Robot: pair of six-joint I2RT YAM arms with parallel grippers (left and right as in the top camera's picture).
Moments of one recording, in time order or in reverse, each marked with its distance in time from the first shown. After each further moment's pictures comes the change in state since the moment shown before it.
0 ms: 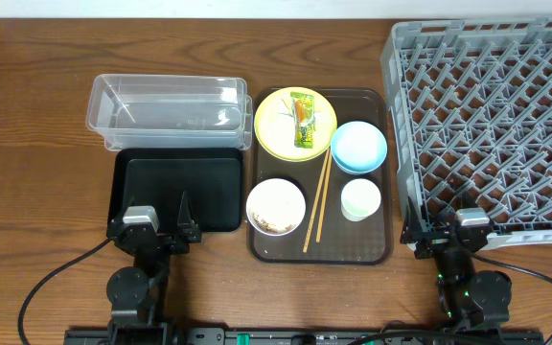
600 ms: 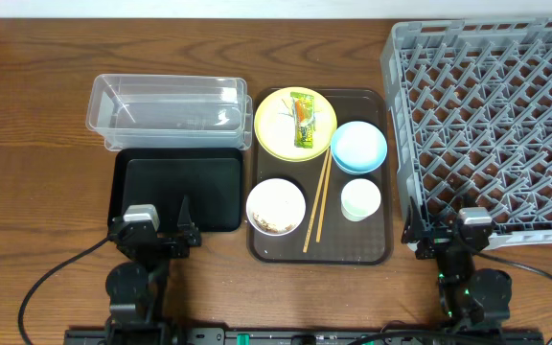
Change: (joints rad) left arm 0.000 0.048 0.071 -0.158 0.000 -0.011; right arm 0.000 0.027 0.034 -0.056 0.028 0.045
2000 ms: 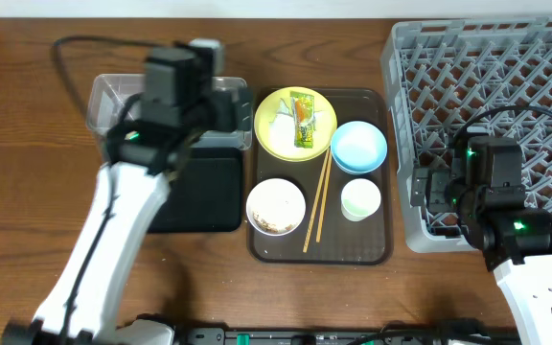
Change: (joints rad) left arm -0.260 1.384 1.242 -0.318 0.130 -0.024; right arm -0.001 1.002 0.863 -0.657 0.059 0.006
